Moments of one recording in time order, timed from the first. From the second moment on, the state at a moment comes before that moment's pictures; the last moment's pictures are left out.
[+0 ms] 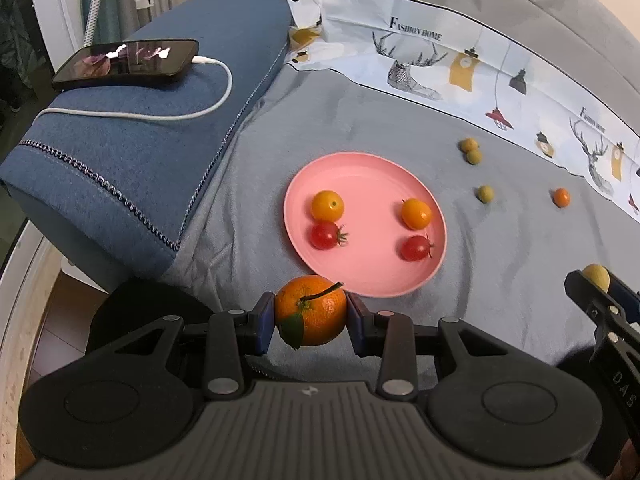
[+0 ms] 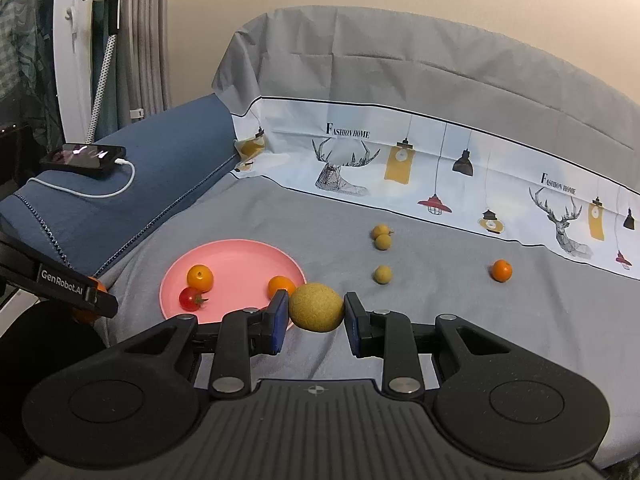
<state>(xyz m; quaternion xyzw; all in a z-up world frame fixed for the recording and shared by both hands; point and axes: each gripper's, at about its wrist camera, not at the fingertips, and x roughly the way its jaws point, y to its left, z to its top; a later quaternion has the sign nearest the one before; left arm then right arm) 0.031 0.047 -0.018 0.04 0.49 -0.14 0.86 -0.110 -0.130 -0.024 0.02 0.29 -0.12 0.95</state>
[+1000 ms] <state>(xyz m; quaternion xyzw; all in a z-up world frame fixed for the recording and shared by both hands) 0.145 -0.015 -0.086 0.08 0.54 -0.12 0.83 0.017 -0.129 -0.107 0.03 0.38 -0.06 0.92</state>
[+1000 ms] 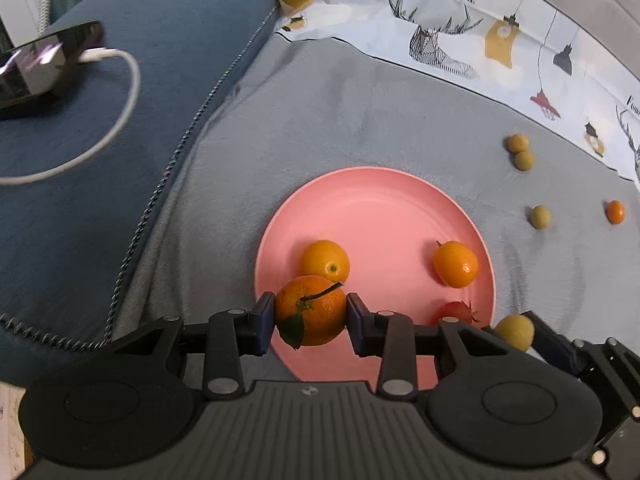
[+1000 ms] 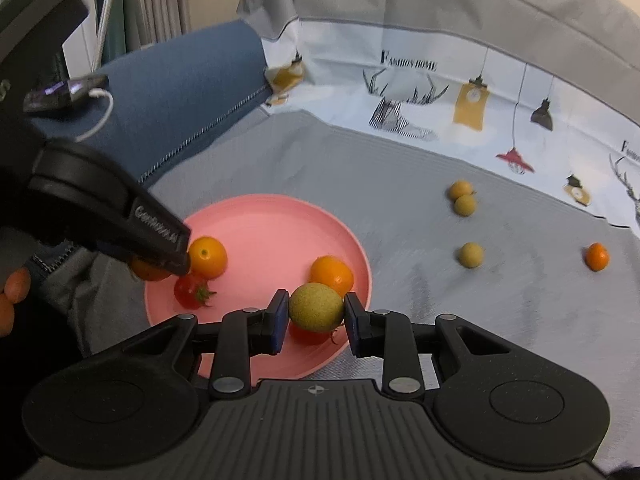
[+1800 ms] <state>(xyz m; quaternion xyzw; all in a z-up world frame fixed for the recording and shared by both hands) 0.116 0.002 -0.062 0.14 0.49 -0.09 0.86 -0.006 -0.122 -0.082 0.03 0.41 -0.04 0.91</state>
